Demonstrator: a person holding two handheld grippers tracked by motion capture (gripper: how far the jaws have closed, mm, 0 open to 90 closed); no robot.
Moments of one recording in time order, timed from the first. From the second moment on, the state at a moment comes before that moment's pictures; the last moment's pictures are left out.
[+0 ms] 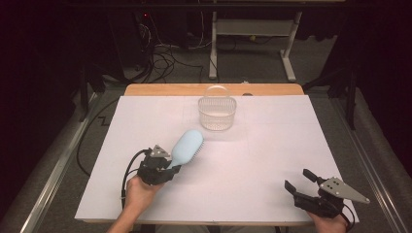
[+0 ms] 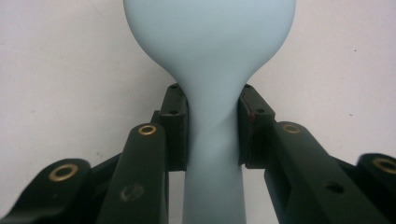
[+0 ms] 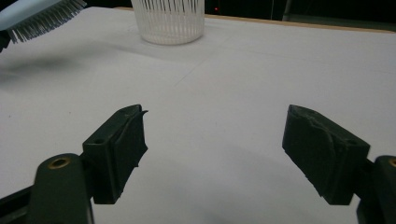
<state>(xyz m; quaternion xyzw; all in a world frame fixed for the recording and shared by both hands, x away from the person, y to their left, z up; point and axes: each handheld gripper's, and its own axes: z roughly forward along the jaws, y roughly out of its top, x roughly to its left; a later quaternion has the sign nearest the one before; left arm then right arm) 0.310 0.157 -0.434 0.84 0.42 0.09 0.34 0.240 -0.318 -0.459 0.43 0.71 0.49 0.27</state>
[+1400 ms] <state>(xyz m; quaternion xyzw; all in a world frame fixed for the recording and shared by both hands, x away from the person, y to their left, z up) 0.275 0.140 -0.428 0.84 0.37 0.08 0.40 0.238 -0.251 -0.448 0.34 0.72 0.56 0.22</state>
